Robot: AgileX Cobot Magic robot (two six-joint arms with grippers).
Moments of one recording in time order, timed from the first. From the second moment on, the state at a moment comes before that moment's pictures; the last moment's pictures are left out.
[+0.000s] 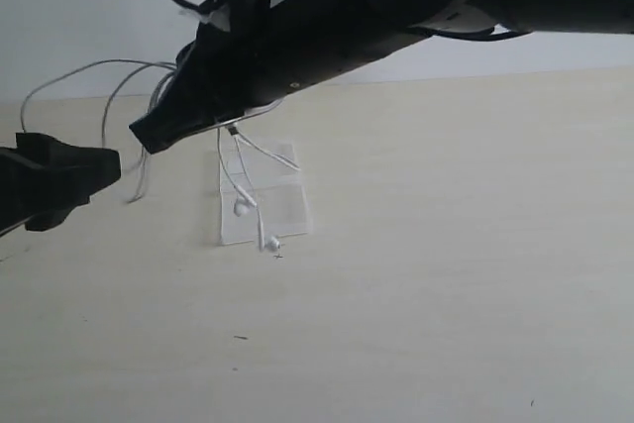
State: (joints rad) left arm -0.42 0.97 -0.53 0.25 0.15 -0.58; right arm 0.81 1.69 -1.33 0.42 0.38 -0.53
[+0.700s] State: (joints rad) left arm -0.42 0.94 -0.54 0.27 0.30 -0.58; right arm 0.67 1.76 -1.33 0.39 0.32 -0.34
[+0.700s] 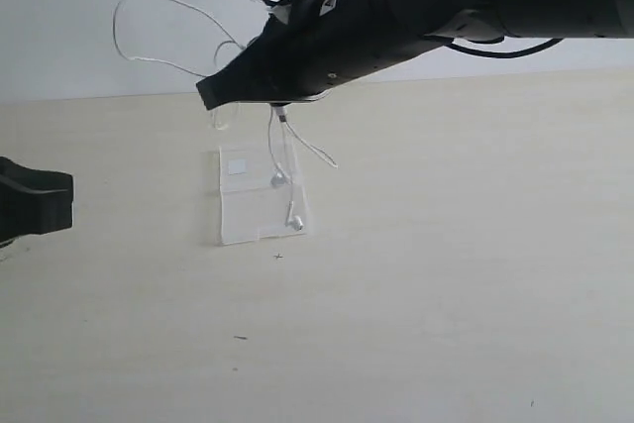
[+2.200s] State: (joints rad) left arm -0.42 0.94 -0.34 0.16 0.39 -0.58; right arm 0.60 2.36 -2.15 0.13 0.87 0.30
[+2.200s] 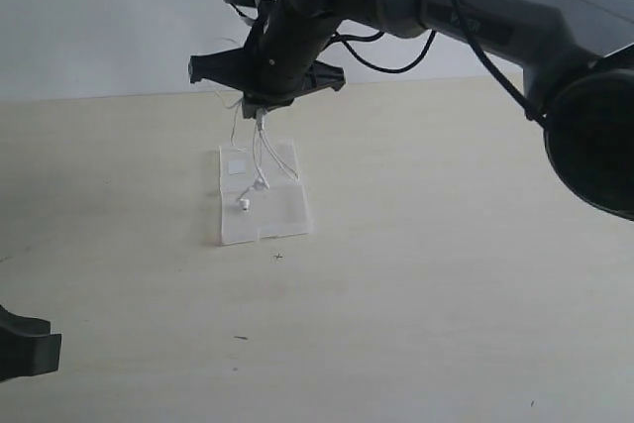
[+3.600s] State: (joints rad) left arm -0.42 0.94 -0.33 0.13 0.37 -0.58; right arm 0.60 2.46 -2.15 0.14 0.83 0.31
